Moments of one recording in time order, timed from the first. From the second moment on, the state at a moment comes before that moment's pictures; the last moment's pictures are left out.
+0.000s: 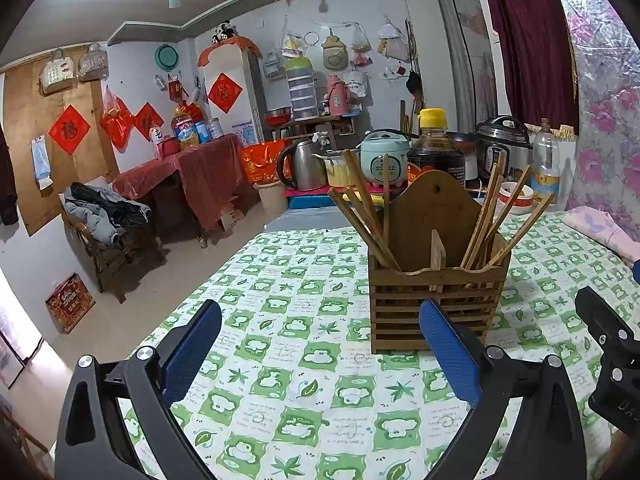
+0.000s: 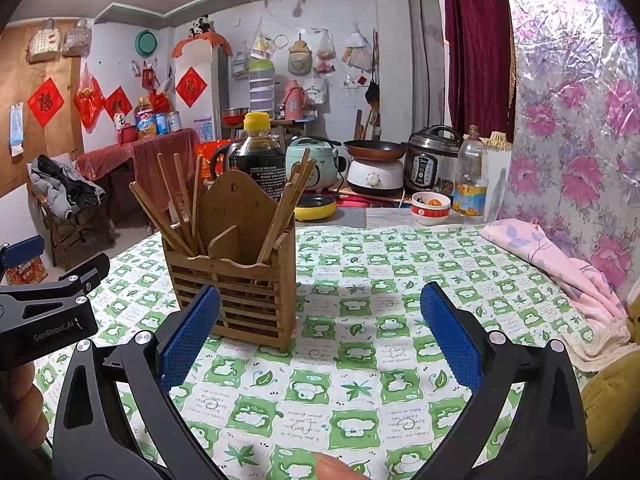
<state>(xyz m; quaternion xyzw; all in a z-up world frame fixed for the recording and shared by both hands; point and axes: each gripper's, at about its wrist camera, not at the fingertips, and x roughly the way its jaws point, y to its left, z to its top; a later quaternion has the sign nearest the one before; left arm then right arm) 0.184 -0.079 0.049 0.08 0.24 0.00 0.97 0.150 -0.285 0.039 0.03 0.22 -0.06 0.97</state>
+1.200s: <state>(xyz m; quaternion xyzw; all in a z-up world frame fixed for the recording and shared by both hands) 0.183 -0.076 0.050 0.09 0.24 0.01 0.97 0.151 -0.288 0.041 0.03 0.22 -0.06 0.97</state>
